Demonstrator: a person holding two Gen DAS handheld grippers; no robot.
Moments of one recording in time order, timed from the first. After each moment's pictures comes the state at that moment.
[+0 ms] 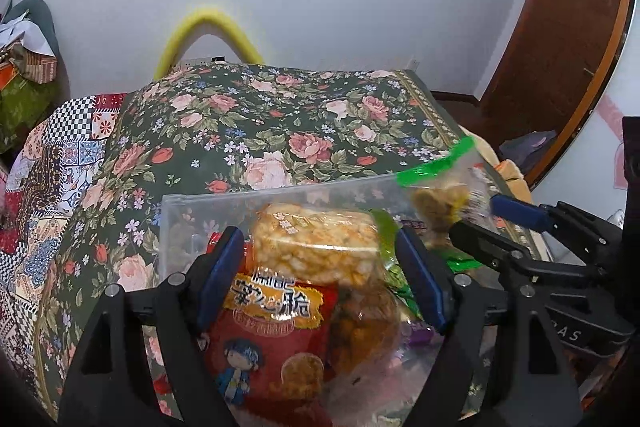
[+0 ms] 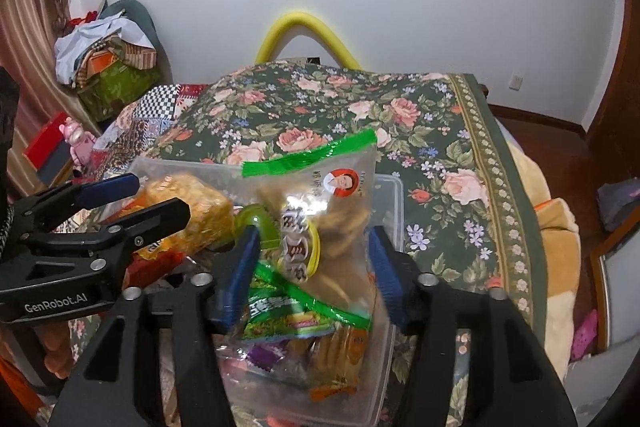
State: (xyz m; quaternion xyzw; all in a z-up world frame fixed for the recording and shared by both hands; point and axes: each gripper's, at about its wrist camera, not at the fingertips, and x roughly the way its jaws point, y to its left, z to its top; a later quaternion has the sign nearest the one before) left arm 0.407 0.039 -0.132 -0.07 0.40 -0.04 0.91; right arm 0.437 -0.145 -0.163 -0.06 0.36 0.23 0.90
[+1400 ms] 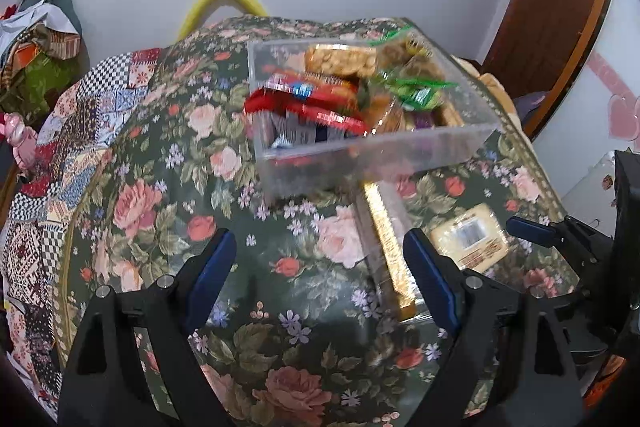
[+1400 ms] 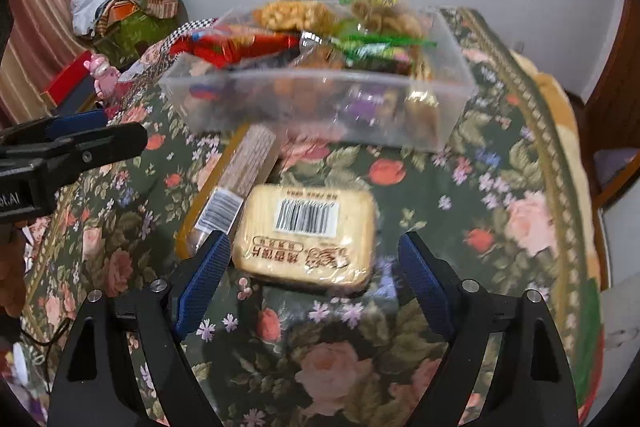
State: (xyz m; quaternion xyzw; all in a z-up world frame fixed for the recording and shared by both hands) left arm 0.235 0.060 -0.160 -0.04 0.44 -0.03 0.90; right arm 0.299 -0.133 -0.247 -0.07 0.43 0.24 0.87
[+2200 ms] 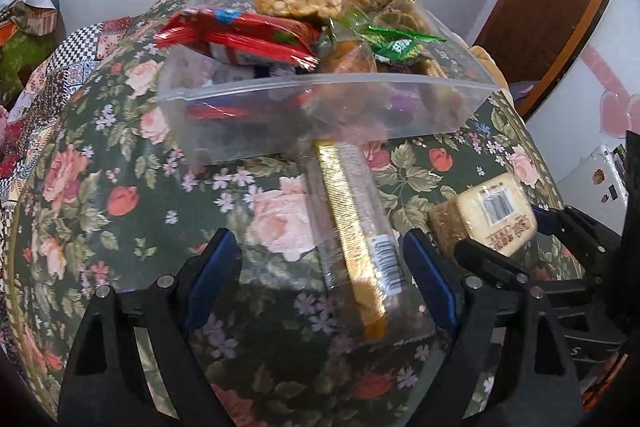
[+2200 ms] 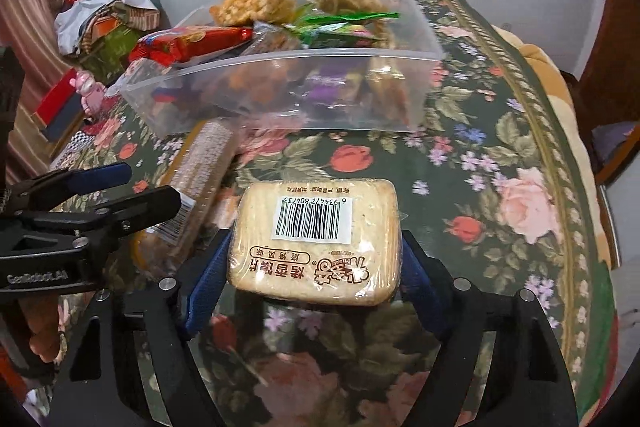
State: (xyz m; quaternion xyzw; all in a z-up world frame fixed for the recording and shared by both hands) left arm 0.259 0.021 -0.209 -0.07 0.47 -0.06 0.88; right arm 0.309 -0.165 -0.257 -0.04 0.43 0.21 0.88
